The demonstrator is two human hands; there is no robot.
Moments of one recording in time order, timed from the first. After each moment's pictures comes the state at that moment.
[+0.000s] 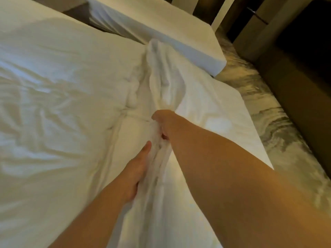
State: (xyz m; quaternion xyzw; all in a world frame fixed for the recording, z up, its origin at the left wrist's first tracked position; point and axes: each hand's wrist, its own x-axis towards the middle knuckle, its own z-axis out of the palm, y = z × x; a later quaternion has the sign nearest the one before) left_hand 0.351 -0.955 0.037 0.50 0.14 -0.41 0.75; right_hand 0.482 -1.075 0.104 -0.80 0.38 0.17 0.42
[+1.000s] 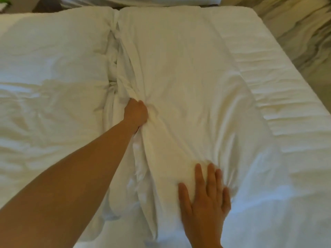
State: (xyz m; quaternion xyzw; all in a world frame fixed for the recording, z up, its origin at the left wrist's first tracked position) left_hand 0.426 -1.014 0.008 0.86 0.10 -0.18 0.46; right_hand 0.113 -1.056 -0.018 -0.91 0.38 -0.09 0.17
